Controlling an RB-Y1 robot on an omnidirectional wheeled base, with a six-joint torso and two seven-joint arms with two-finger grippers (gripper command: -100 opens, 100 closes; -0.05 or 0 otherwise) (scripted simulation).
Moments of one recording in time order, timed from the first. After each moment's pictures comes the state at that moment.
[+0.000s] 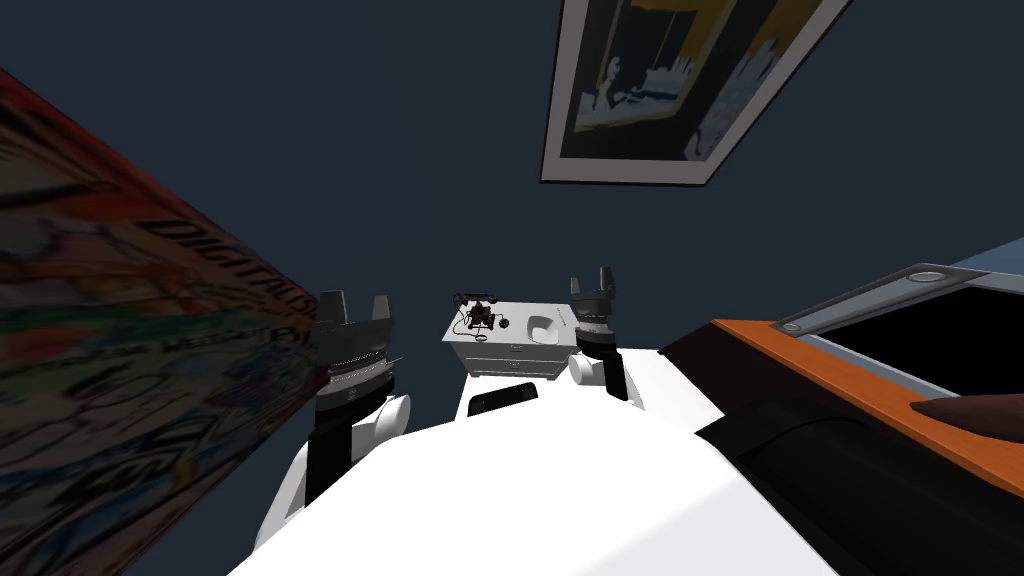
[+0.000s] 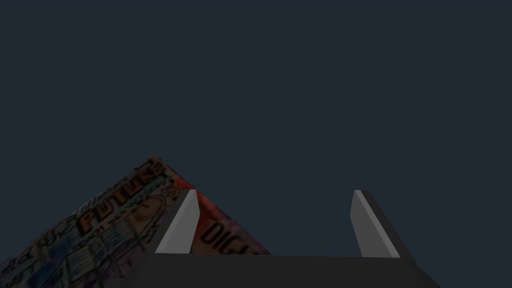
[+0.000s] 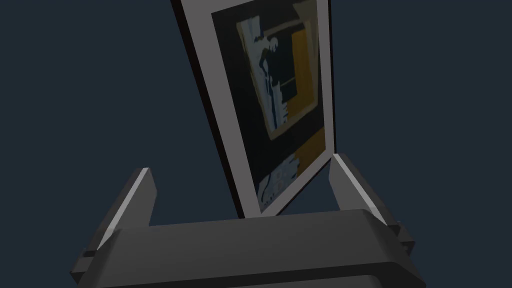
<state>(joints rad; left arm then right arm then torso) 0.51 0.03 0.06 -2.32 -0.07 -0.54 0.13 0.50 0.04 -0.03 -2.36 0.01 -0.45 -0.17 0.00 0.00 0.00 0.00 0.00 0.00</state>
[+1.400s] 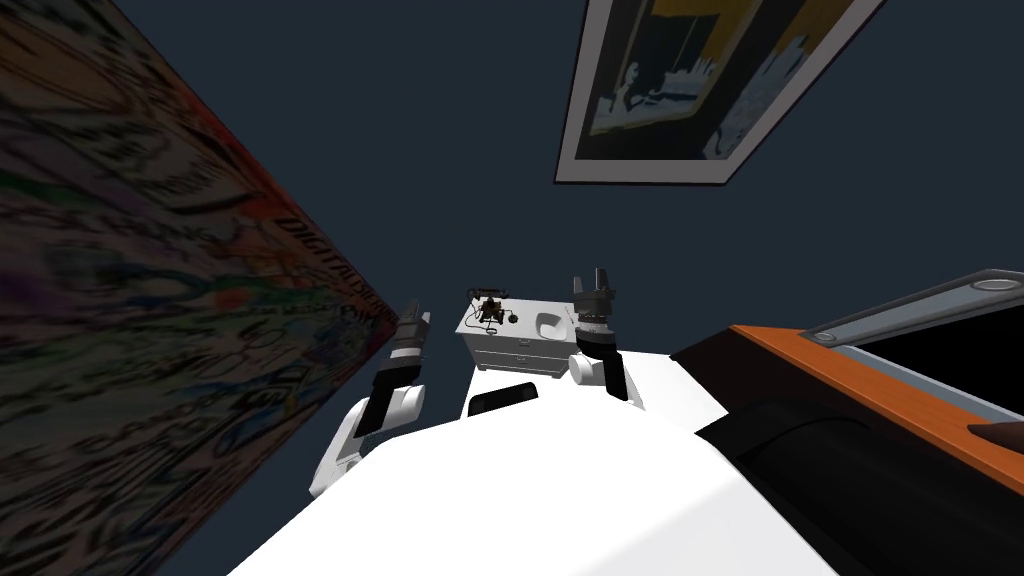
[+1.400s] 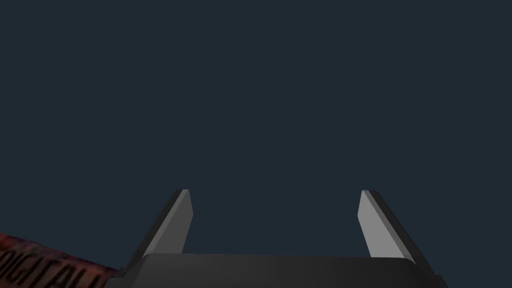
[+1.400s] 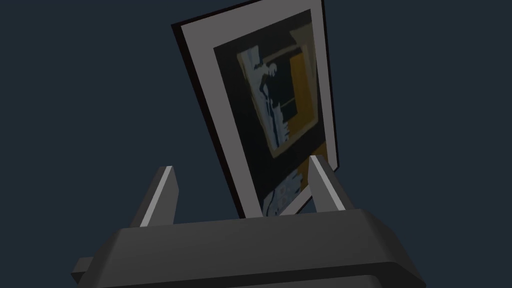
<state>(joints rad) 0.40 0.13 -0.01 -2.11 -0.10 -0.16 0.11 0.50 0.04 -0.03 -2.36 0.01 -0.45 -0.17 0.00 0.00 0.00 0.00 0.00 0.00</state>
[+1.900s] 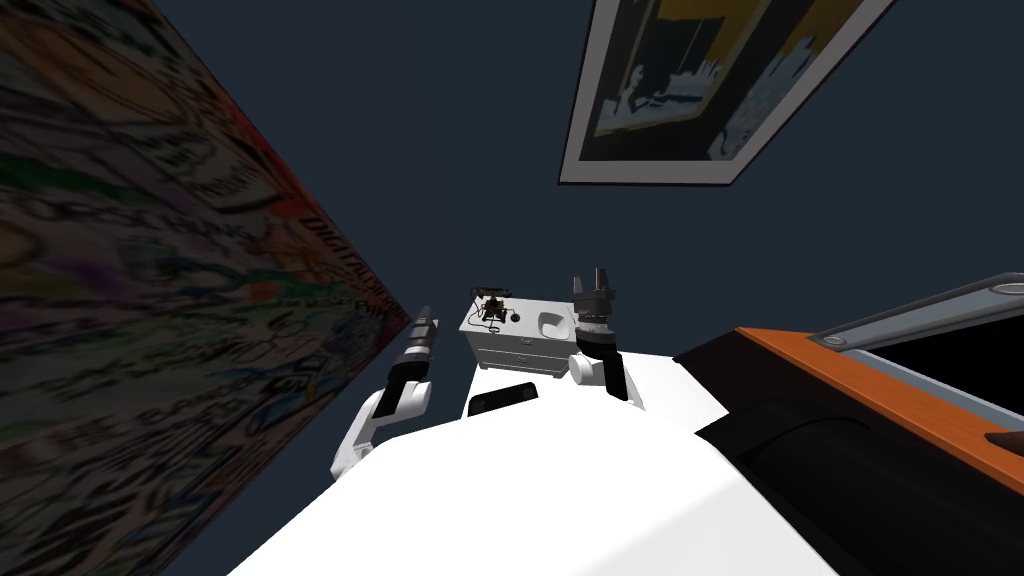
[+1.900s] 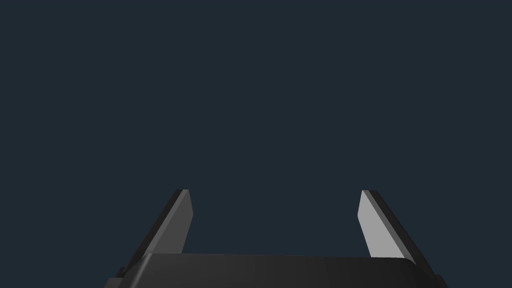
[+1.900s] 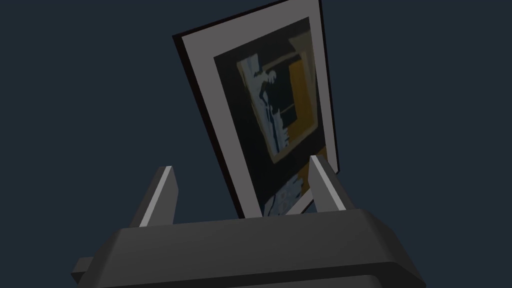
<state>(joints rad) 0.35 0.14 -0.04 -2.02 -0.11 -0.02 0.11 0.50 0.04 -0.03 -2.36 0.01 -0.45 -0.17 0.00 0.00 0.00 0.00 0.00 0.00</state>
